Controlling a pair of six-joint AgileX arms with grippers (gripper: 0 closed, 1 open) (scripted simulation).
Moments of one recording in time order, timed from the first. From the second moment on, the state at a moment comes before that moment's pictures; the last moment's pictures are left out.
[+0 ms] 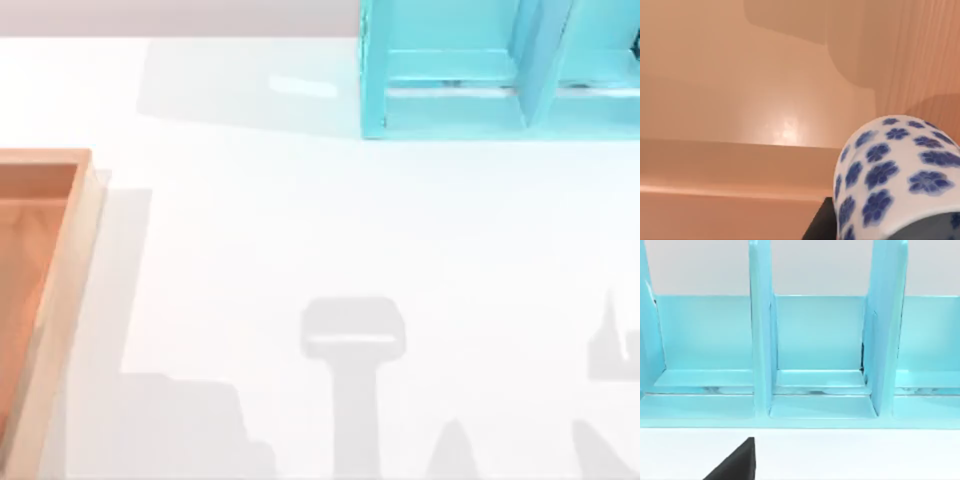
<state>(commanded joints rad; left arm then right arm) 0.24 1.36 0.89 -1.07 0.01 0.19 0.00 0.00 0.00 0.00 0.00 0.00</state>
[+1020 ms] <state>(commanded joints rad) -0.16 1.35 1.08 -1.33 0.00 -0.17 0.00 0.00 0.00 0.00 0.00 0.00</state>
